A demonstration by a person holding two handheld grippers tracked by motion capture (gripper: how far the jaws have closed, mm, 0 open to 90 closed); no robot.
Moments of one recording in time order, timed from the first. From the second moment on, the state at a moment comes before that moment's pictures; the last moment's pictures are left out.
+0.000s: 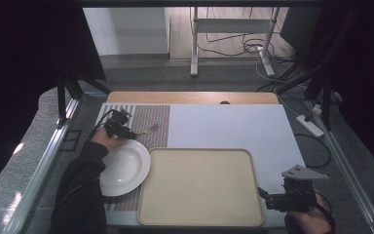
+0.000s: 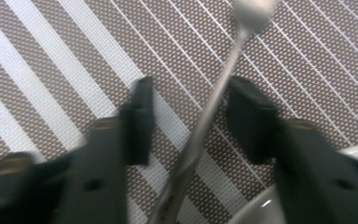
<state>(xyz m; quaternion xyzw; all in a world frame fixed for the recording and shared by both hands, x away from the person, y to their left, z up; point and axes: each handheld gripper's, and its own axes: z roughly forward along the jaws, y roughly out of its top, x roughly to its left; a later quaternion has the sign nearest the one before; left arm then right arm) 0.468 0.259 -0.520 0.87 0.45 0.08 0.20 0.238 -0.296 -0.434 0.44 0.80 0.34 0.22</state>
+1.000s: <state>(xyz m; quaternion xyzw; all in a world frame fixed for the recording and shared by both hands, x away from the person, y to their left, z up) 0.440 0.341 -0.483 0.82 0.52 0.10 0.24 0.238 -0.297 -0.434 0.44 0.80 0.34 0.22</state>
